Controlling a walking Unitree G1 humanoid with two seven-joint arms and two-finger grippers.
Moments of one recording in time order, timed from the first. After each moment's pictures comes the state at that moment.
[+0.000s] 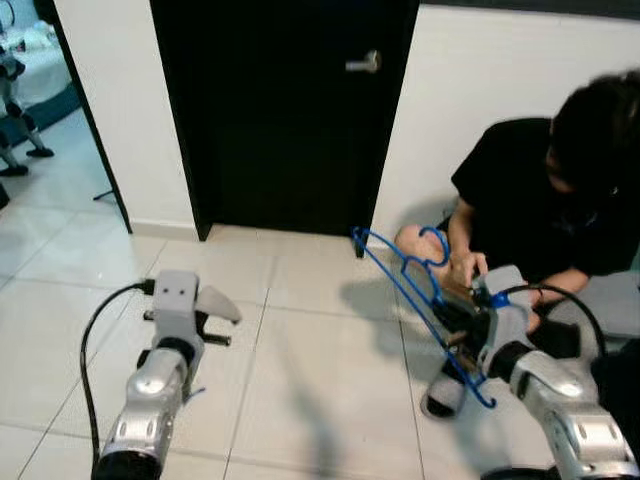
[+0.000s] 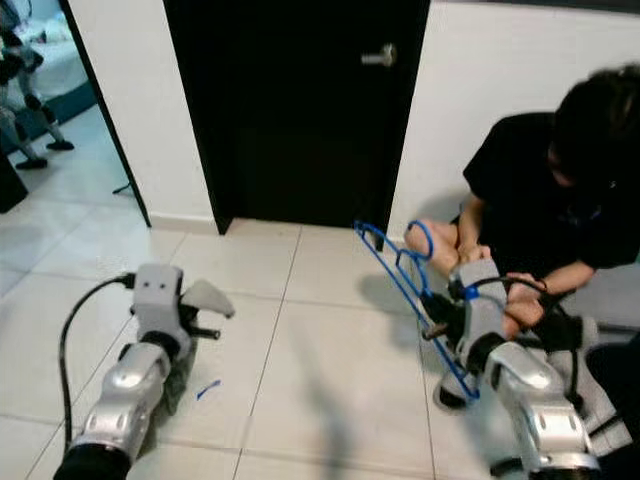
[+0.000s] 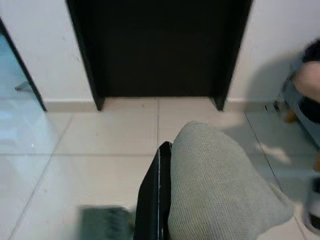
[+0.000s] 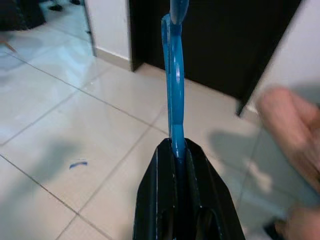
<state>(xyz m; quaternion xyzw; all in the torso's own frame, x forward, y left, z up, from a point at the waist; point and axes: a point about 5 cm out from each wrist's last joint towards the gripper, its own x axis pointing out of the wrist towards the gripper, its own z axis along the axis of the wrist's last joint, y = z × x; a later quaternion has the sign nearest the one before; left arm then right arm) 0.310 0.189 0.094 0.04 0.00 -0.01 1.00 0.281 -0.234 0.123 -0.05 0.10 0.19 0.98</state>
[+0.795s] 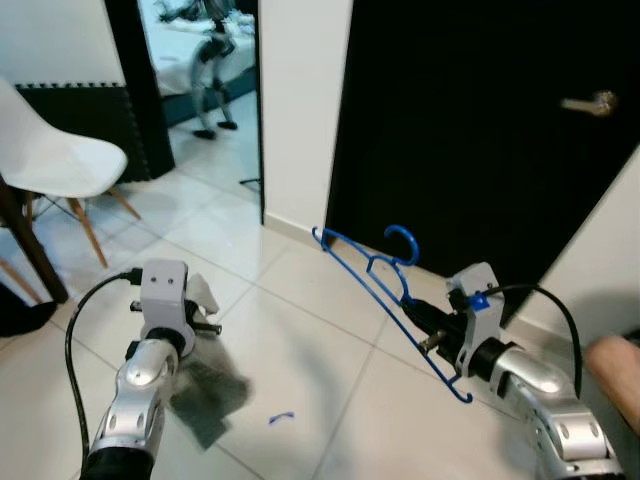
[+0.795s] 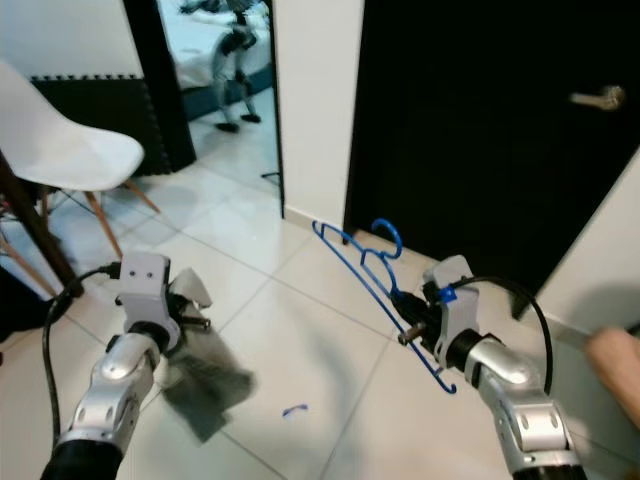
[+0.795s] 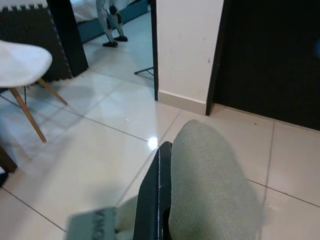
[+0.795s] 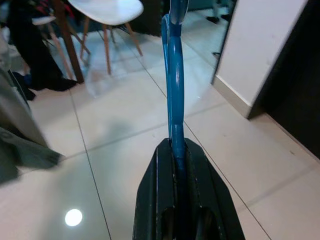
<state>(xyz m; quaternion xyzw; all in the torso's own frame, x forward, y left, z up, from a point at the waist) 0.310 0.195 0.103 0.04 -0.01 -0.01 1.00 0.281 -0.207 0.125 -0.05 0.08 0.26 0.96</state>
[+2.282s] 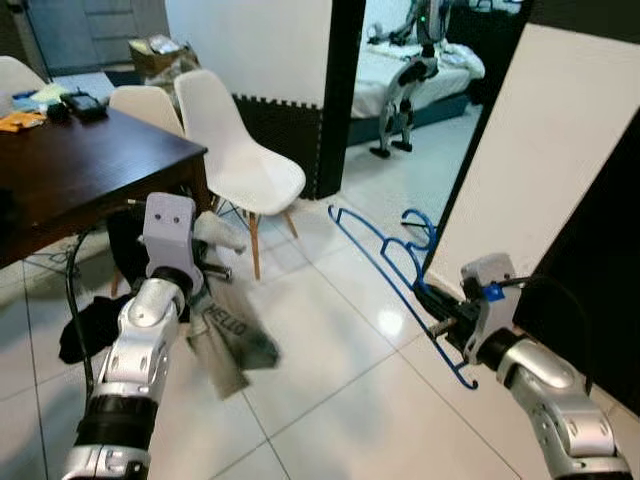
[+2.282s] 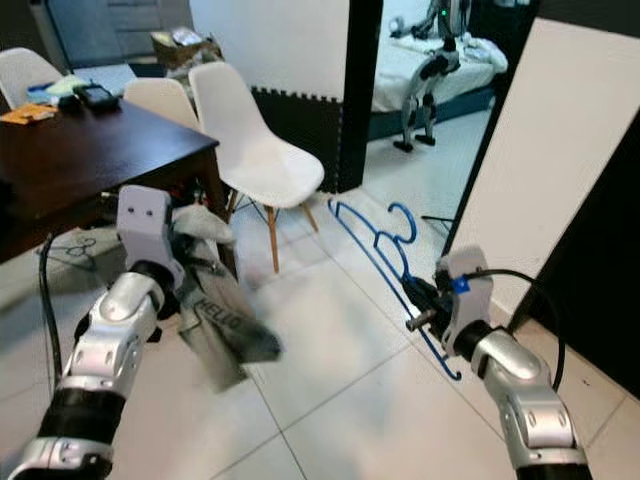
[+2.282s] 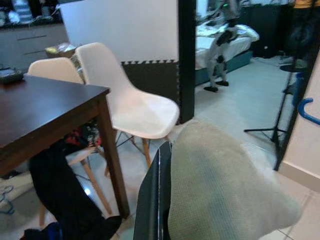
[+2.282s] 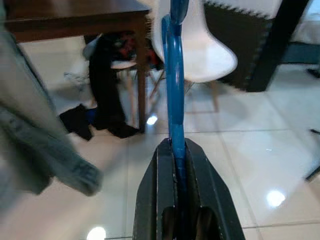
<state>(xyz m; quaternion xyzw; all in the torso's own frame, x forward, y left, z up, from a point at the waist) 0.339 0.191 0.180 0.06 -0.10 -0.02 0.99 0.284 -0.202 0.137 -0.04 0.04 0.24 0.97</state>
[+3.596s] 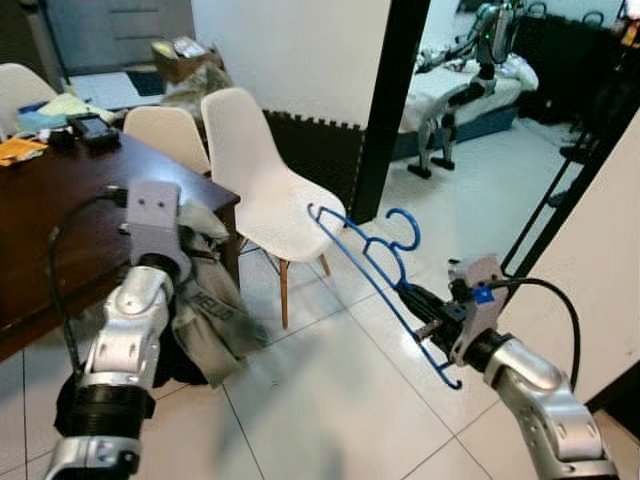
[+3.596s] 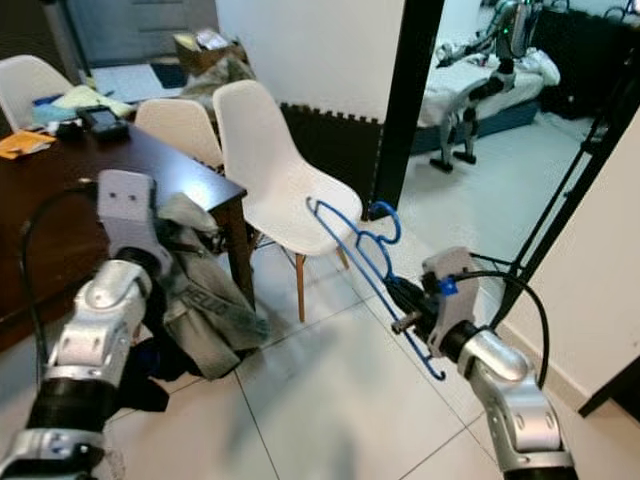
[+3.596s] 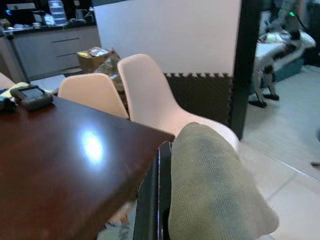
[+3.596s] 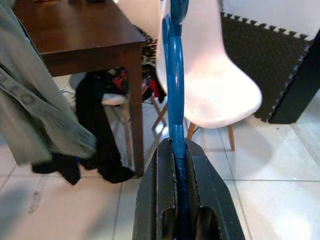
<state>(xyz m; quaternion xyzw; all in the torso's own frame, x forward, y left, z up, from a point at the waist) 0.343 0.209 0.205 0.06 -0.13 0.02 0.99 0.282 -0.192 0.141 -0.04 0.04 0.26 0.96</state>
